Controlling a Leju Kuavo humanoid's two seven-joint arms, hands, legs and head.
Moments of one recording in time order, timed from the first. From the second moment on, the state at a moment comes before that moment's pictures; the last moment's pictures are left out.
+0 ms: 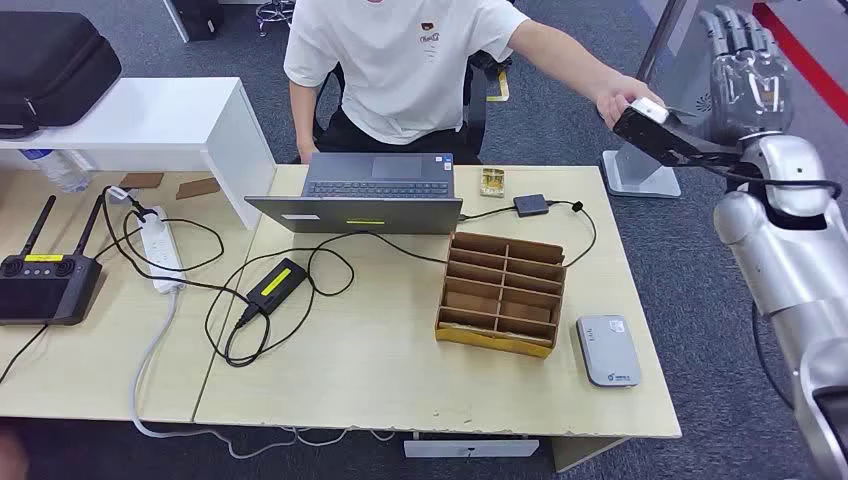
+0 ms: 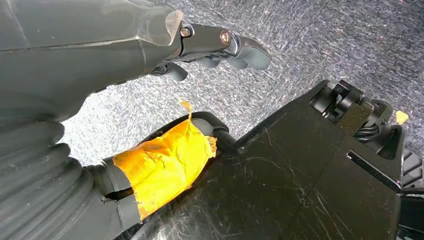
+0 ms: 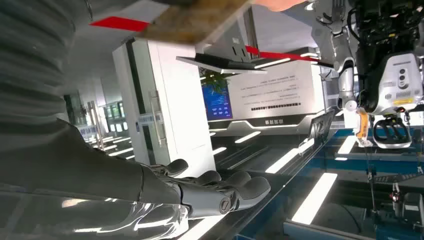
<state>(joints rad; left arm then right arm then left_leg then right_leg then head) -0.07 -0.27 0.55 -0.21 -1.40 -0.15 -0.07 -0.98 -0.43 0.46 -0.83 0.91 -0.36 -0.08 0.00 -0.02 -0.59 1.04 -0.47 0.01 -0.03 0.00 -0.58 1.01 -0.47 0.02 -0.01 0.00</state>
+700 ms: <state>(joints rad) -0.07 -0.27 0.55 -0.21 -1.38 -0.16 -0.07 -0.88 -0.45 0.46 -0.86 0.90 -0.38 -0.08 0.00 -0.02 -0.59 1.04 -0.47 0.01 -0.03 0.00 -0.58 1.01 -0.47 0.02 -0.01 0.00</state>
